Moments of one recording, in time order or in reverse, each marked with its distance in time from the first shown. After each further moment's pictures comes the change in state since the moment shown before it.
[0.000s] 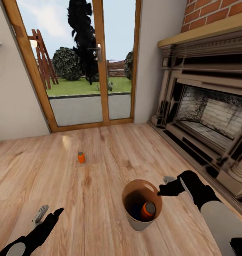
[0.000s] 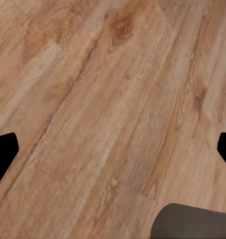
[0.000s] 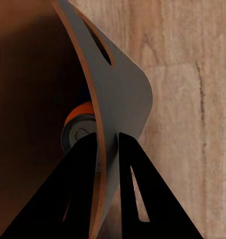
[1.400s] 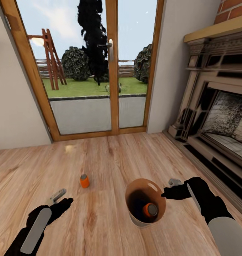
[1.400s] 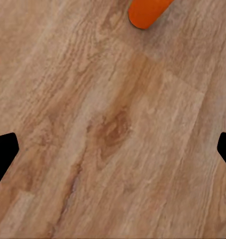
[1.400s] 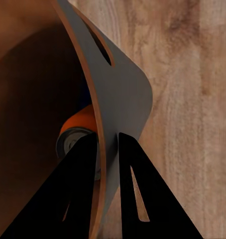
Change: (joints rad) left arm -0.267 -0.003 -0.157 0.130 -0.201 0.157 0.295; right arm 0.147 -0.008 -0.119 -0.221 0.022 -0.004 -0.008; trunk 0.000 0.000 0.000
